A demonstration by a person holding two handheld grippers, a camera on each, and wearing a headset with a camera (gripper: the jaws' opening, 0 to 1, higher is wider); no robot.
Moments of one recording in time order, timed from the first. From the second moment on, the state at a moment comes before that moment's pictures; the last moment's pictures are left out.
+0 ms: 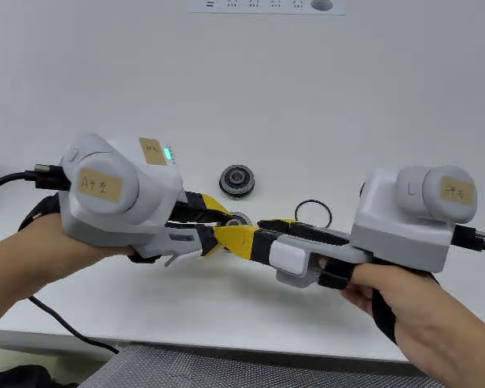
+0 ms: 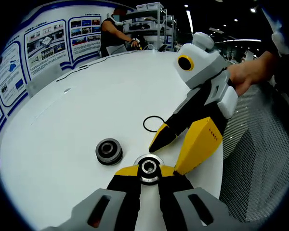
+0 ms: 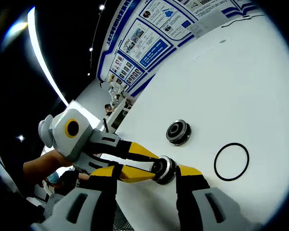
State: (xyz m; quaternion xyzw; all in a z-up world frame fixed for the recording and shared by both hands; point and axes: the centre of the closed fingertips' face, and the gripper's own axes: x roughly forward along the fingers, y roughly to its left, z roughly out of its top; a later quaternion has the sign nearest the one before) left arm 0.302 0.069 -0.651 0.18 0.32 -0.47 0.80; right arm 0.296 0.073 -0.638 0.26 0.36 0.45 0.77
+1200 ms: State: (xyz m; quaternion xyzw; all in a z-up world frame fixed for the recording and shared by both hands) left arm 0.301 0.070 -0.654 0.19 0.32 -0.48 0.80; right arm 0.288 0.069 -0.645 0.35 0.41 0.42 0.73
